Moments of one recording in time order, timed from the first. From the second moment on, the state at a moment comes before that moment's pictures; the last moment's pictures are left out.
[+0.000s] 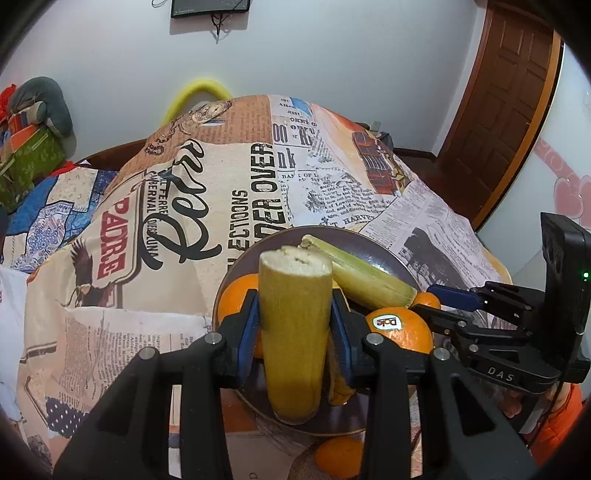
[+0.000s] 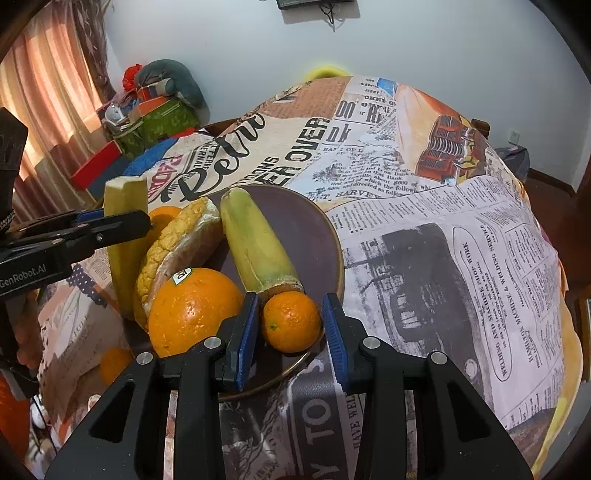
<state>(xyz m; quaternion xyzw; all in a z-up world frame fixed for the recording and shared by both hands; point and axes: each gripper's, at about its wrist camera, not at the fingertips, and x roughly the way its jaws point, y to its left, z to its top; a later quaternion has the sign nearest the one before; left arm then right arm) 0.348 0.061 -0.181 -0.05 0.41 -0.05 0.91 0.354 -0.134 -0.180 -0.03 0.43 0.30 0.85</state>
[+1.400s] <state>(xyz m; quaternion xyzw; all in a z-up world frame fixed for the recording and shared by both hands) 0.230 0.059 -0.233 -0.03 0.49 -0.03 0.87 0.233 -0.166 -0.197 -0.05 0.46 0.26 0.85</state>
